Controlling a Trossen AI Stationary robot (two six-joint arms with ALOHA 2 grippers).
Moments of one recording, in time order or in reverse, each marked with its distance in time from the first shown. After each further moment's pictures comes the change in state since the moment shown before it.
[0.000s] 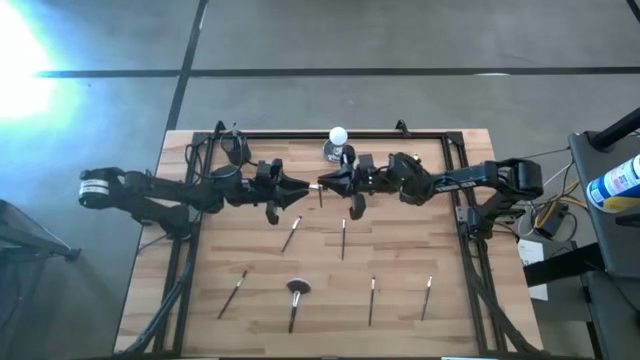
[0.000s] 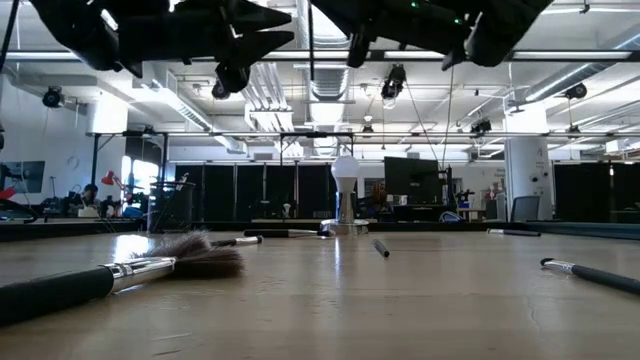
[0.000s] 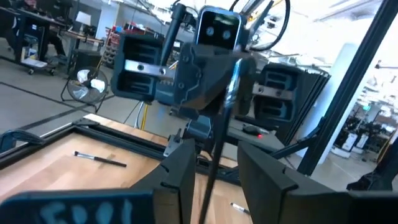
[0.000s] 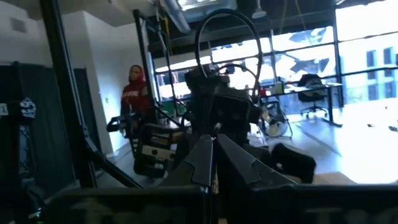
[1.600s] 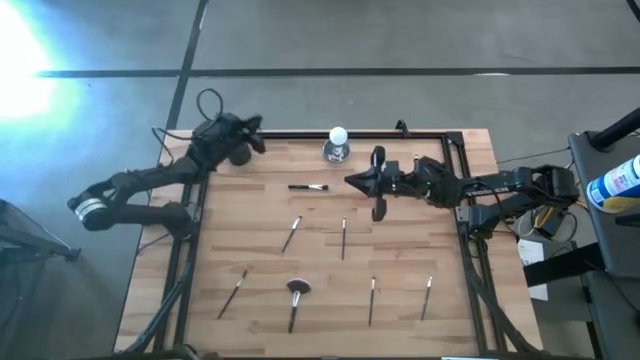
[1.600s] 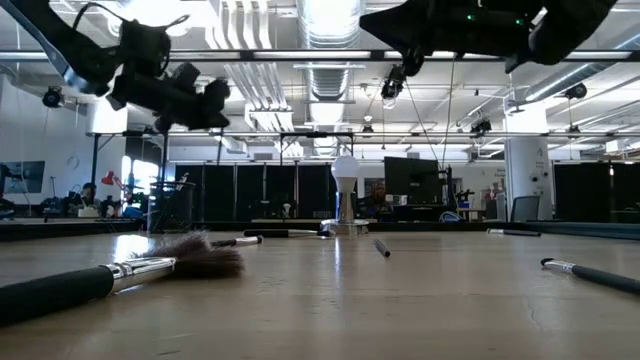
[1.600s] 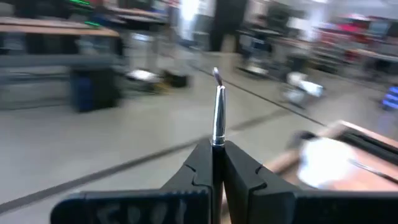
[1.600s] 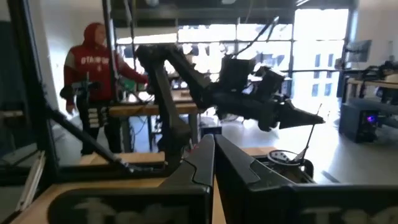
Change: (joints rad) left arm 0.693 -0.096 -0.063 -0.232 -0.212 0.233; right arm -0.011 -0.305 -0.280 -0.139 0.137 -0.177
